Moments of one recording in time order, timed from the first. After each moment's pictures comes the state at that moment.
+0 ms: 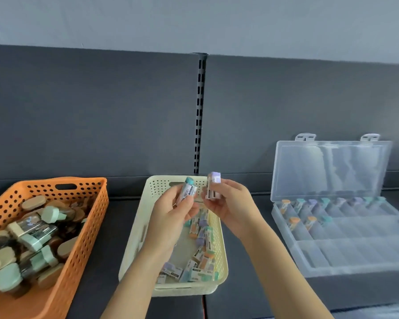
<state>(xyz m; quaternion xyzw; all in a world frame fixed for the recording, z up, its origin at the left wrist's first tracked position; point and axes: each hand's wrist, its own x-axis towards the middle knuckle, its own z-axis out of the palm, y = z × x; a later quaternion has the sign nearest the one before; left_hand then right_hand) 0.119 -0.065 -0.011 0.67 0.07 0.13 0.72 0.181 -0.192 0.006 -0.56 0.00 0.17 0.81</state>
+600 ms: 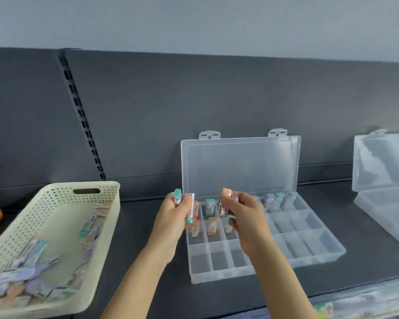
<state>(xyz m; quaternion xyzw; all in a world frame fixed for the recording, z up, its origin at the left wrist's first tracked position) 0.188 -0.294 -0.019 0.66 0.15 0.04 0.73 0.216 -0.440 -0.019 -0.69 0.09 0.04 0.72</state>
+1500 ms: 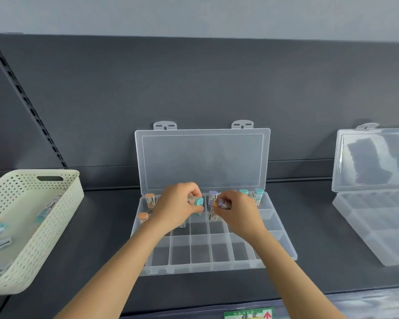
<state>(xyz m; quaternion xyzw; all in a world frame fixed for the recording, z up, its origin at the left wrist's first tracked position) 0.244 -0.402 -0.021 0.94 0.01 0.04 0.34 0.277 -0.564 -0.054 -0.93 -0.13 -0.02 0.34</state>
